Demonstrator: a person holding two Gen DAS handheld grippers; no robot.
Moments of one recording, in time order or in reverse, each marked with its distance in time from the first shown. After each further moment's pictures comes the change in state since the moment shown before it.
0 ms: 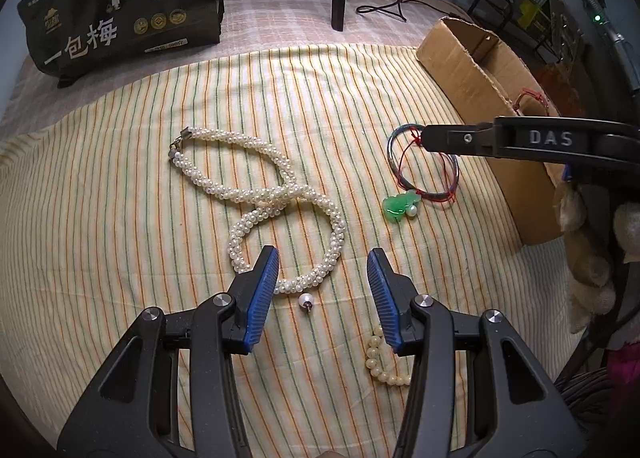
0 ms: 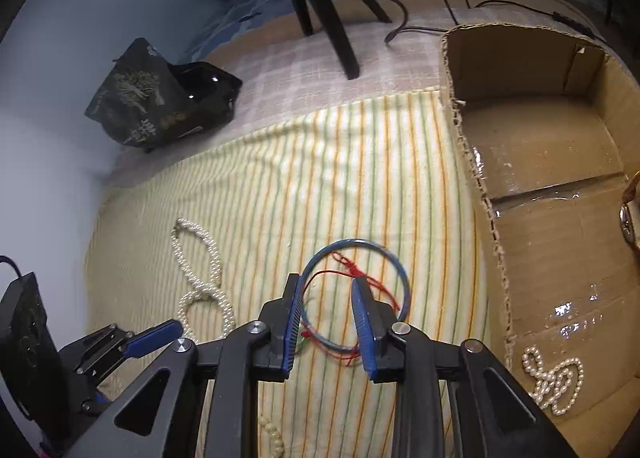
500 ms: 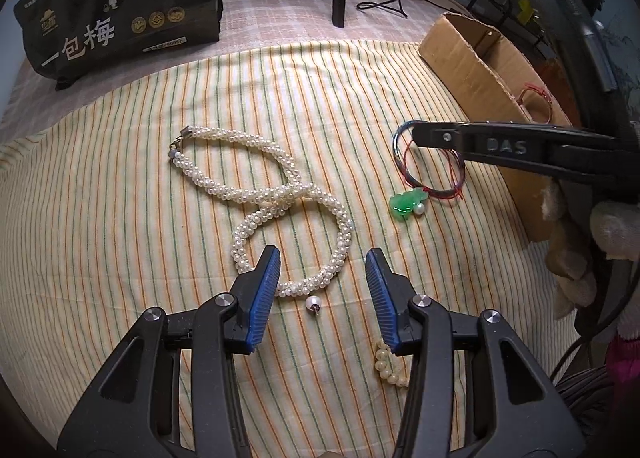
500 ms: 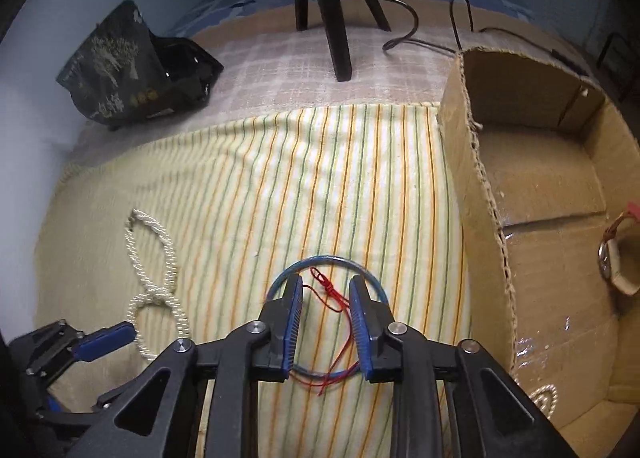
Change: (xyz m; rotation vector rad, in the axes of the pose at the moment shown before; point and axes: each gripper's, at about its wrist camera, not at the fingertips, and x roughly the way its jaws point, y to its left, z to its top) left arm 0.006 0.001 -0.002 0.017 0.005 0.005; right arm 0.025 0.015 0.006 -0.111 -0.015 -0.201
